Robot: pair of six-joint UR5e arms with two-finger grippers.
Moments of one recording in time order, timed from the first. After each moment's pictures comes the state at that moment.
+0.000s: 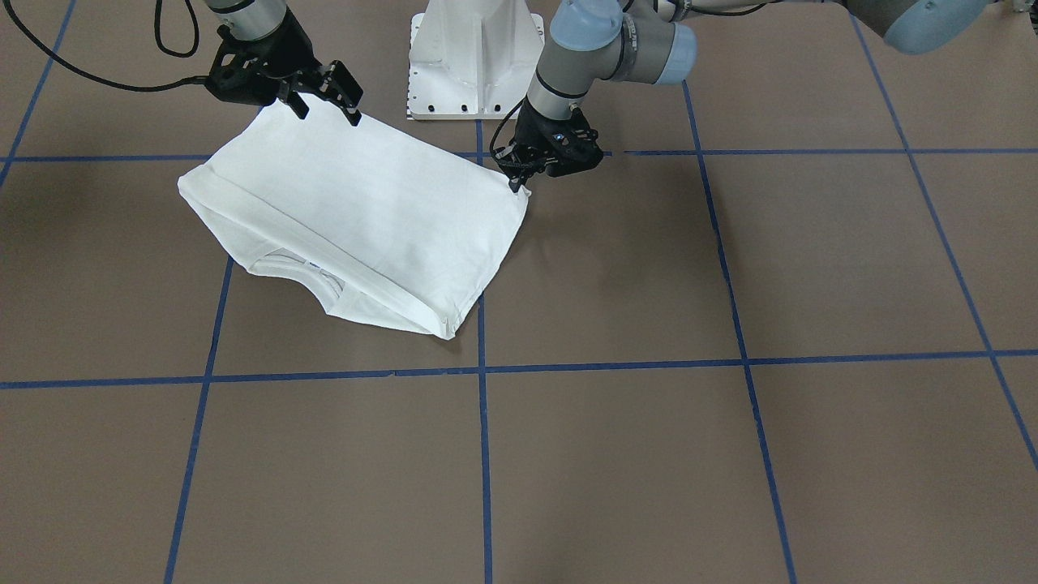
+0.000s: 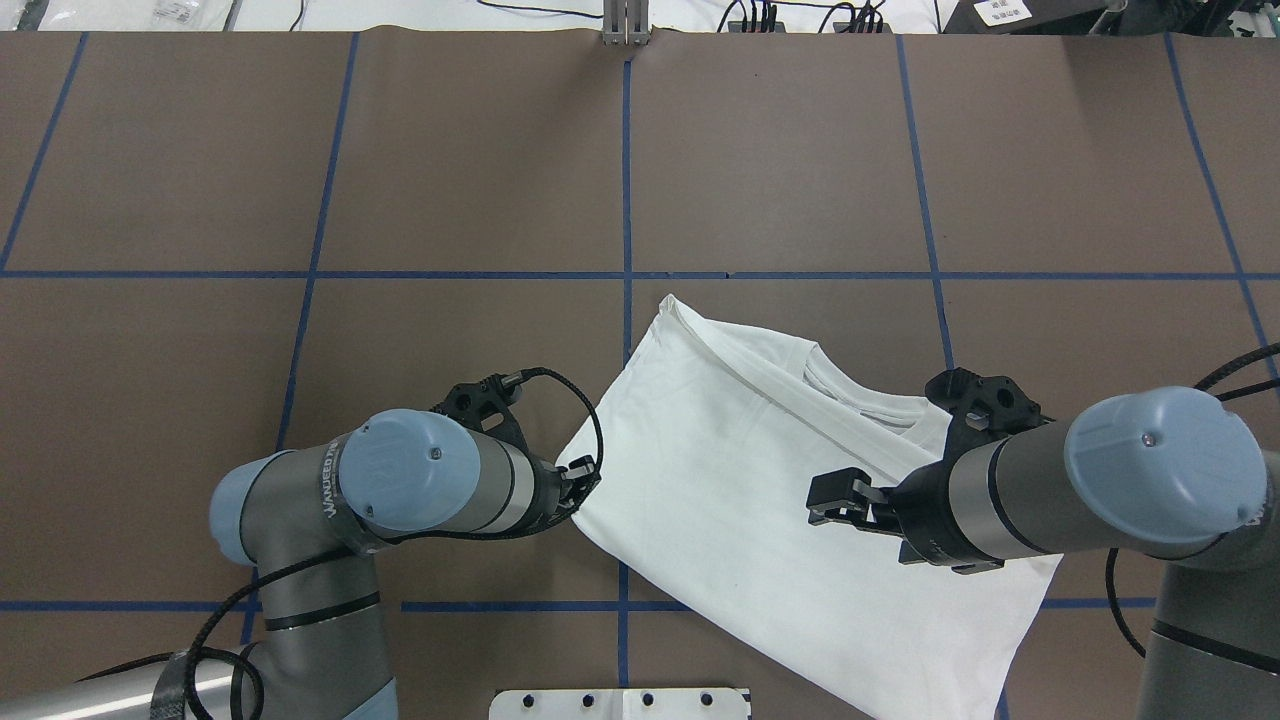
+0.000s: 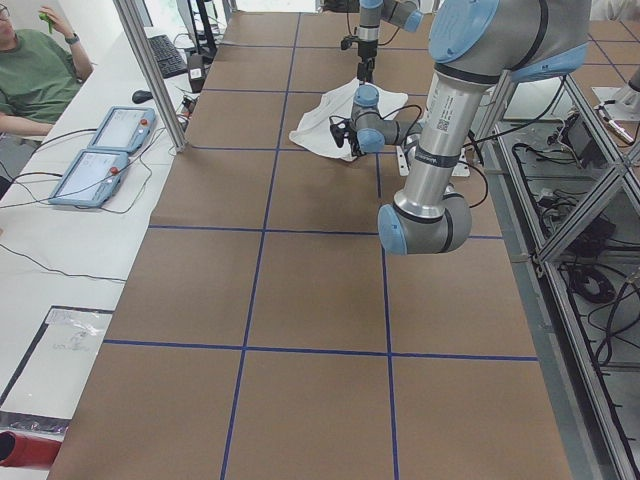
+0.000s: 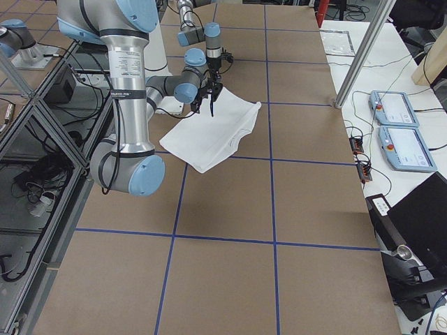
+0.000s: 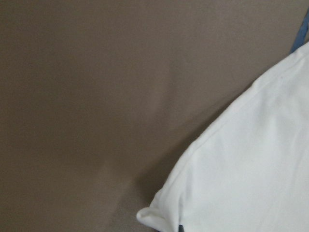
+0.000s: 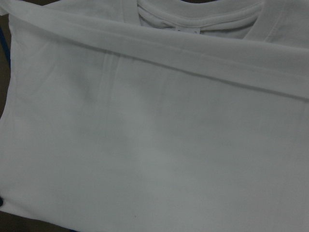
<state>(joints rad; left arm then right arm) -0.33 -2.08 -1.81 -1.87 -1.75 -1.83 0.39 -1.48 2.25 -1.36 1.89 1.72</state>
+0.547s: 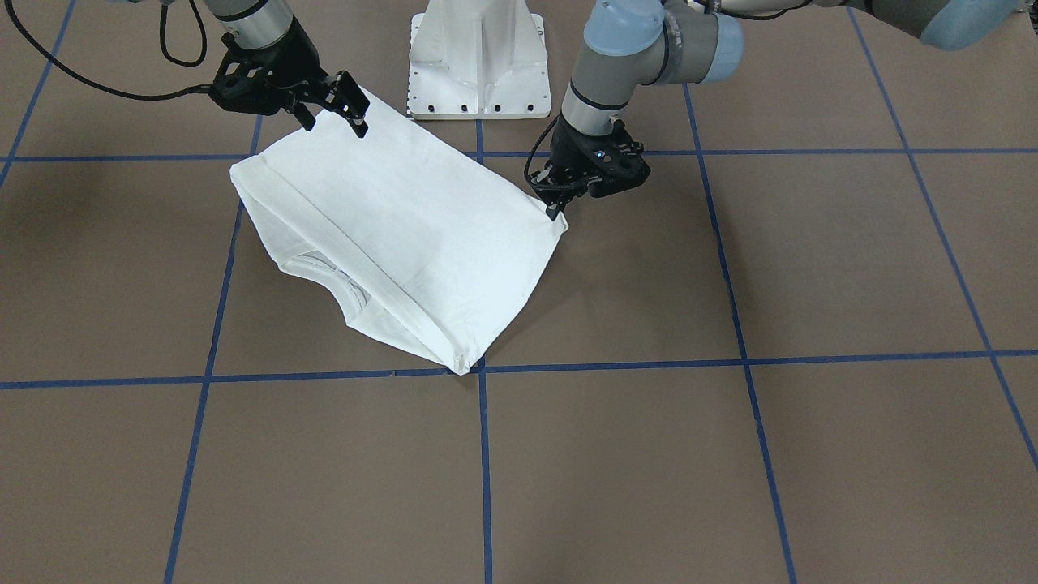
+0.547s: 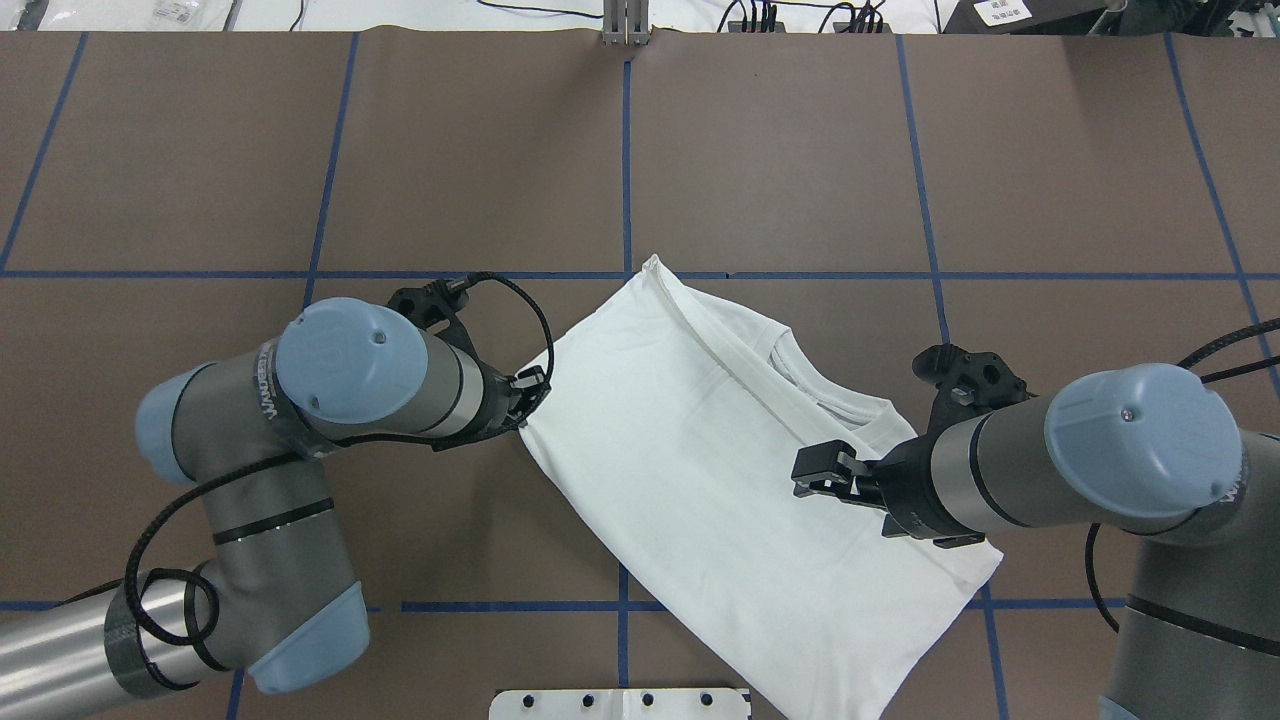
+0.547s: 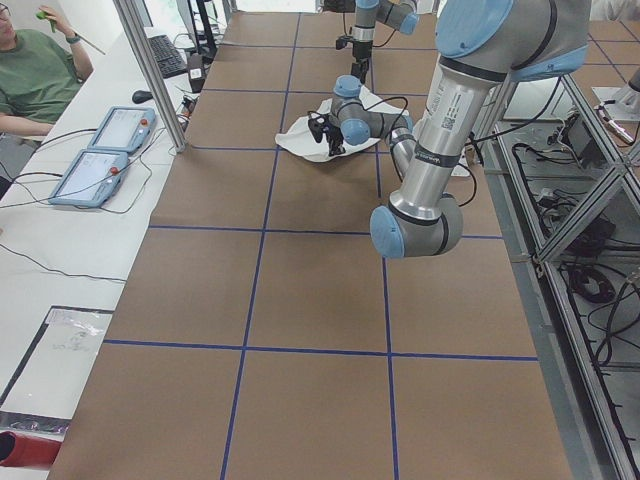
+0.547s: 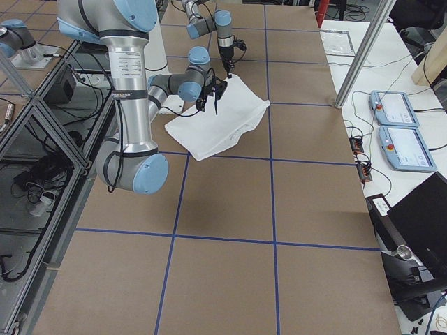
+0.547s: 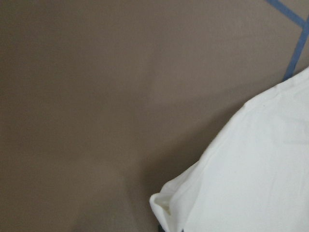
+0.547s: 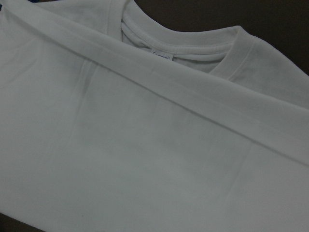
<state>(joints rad) -0.49 -2.08 -1.83 -1.76 -1.78 -1.71 0.42 -1.44 2.22 -1.36 1.88 1.72</state>
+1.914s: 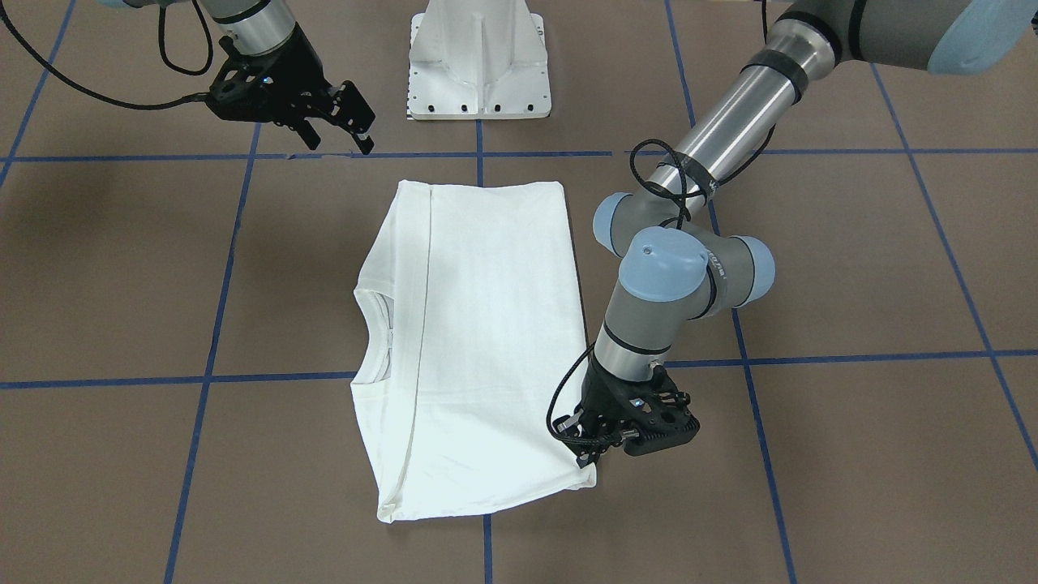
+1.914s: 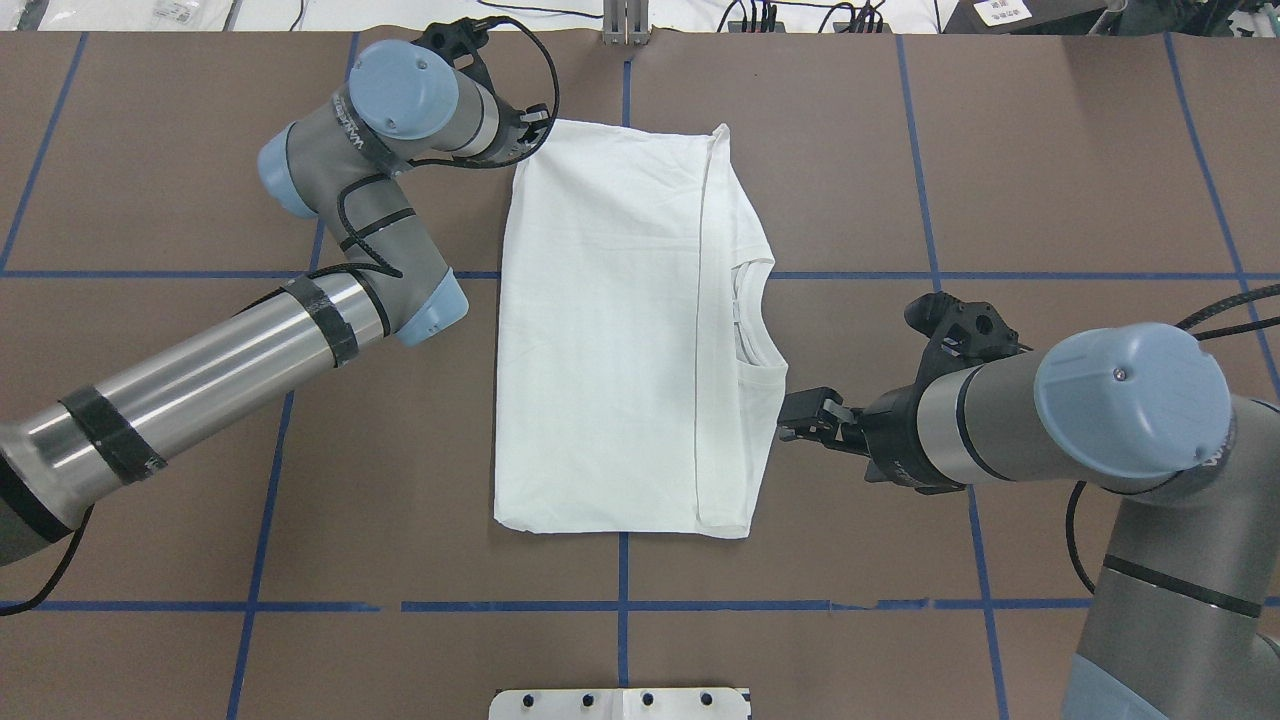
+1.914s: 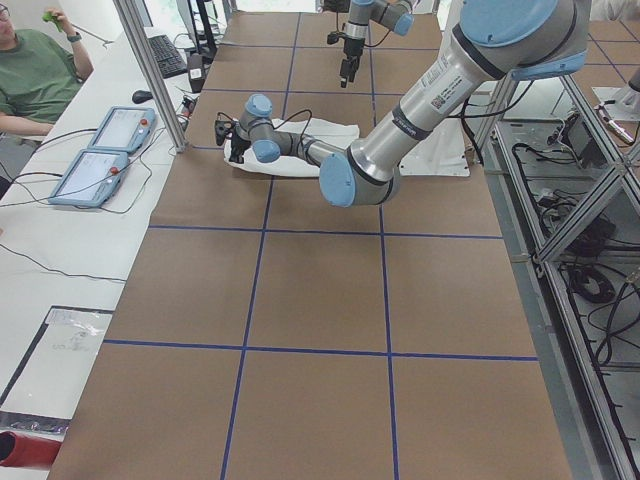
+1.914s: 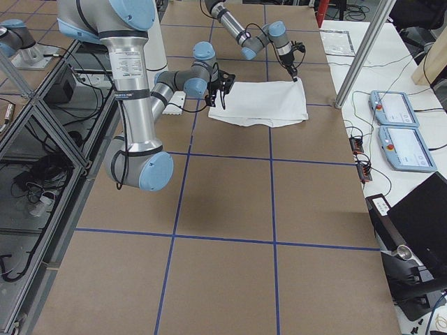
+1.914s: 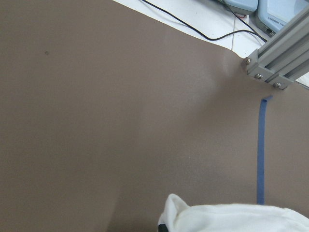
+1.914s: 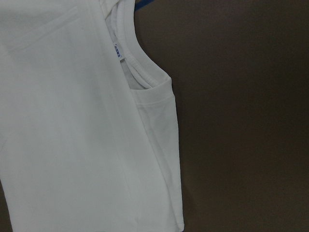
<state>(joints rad) -0.78 -2.49 -0.93 -2.37 -1.72 -1.39 0.47 -1.38 2.19 -1.36 1.82 1.70</state>
